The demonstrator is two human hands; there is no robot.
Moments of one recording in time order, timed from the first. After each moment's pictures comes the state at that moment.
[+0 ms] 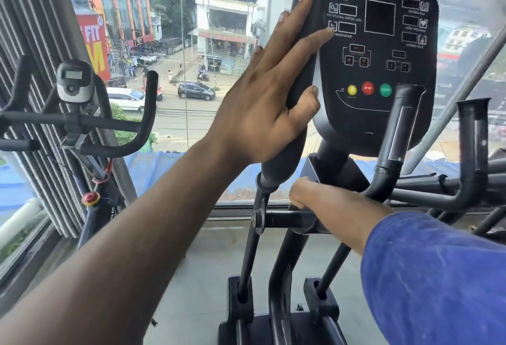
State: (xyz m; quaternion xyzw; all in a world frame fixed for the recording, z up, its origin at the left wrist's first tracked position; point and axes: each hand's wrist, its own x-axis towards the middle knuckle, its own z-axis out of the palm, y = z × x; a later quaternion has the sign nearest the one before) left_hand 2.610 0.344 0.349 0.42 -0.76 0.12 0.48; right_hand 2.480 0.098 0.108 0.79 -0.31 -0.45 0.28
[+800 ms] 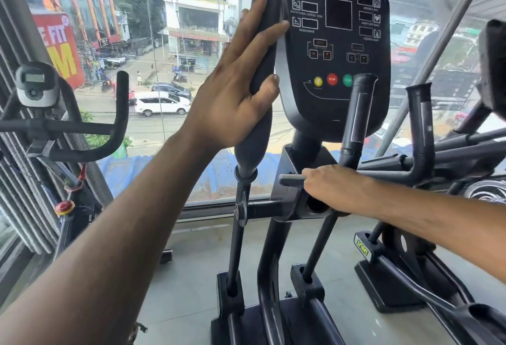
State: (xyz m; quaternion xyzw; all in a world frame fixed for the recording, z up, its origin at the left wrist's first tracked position) left_hand 2.608 0.345 0.348 0.40 -0.76 0.10 0.50; right_hand 2.377 0.276 0.262 0.87 -0.32 -0.24 0.30
